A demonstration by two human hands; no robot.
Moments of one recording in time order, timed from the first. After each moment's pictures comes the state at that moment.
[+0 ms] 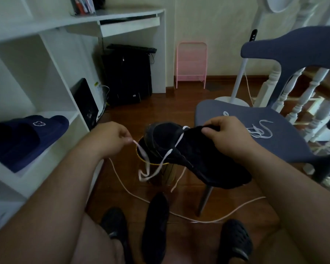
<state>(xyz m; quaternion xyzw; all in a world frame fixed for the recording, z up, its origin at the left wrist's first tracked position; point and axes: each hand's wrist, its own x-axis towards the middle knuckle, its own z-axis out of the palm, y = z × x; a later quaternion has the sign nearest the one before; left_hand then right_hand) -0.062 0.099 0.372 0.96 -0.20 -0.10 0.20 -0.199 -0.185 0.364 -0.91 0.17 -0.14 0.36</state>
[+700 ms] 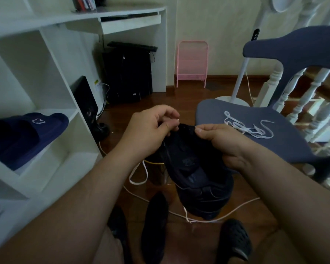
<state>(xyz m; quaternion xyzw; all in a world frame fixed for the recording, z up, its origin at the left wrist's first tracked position) -0.108 0.032 0.376 0.82 -0.35 0.02 0.45 -0.196 -0.158 0.366 -0.61 0.22 0.03 0.76</state>
